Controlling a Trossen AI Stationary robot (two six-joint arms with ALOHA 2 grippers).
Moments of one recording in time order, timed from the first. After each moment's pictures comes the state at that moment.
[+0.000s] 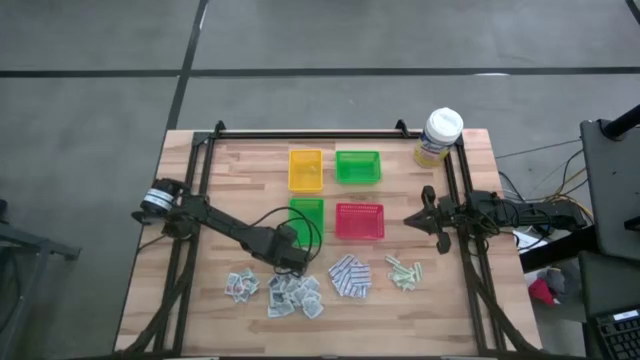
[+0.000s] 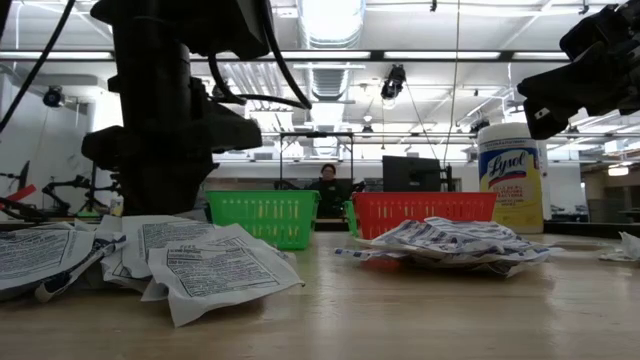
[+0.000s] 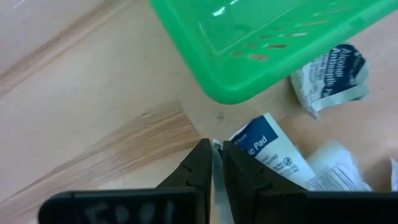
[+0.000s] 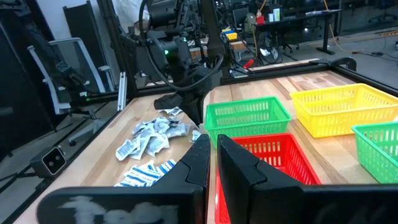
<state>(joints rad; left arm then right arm) -0.32 1.79 1.12 -0.74 -0.15 -1.34 0.04 0.06 0.03 -0.02 -0.08 0.21</state>
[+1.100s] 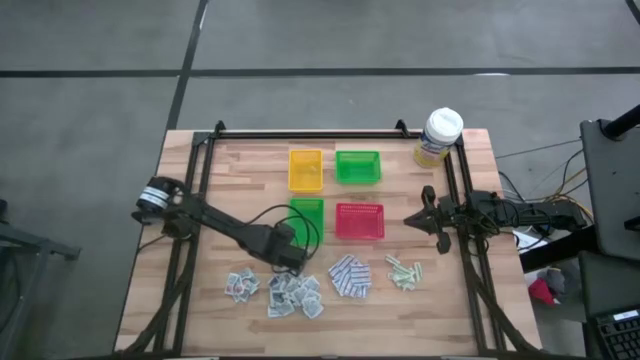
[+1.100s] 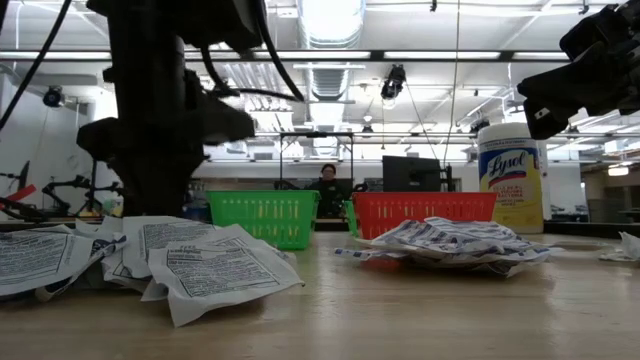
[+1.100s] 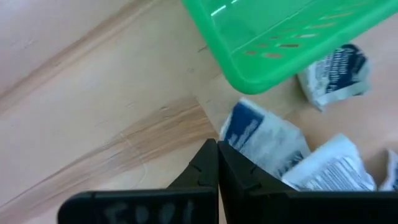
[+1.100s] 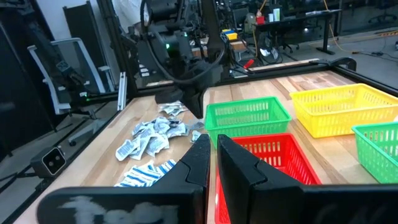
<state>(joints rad) -0.31 1.75 1.11 -0.78 -0.15 -1.34 0.04 0.06 0.03 -0.02 -0.08 0.21</state>
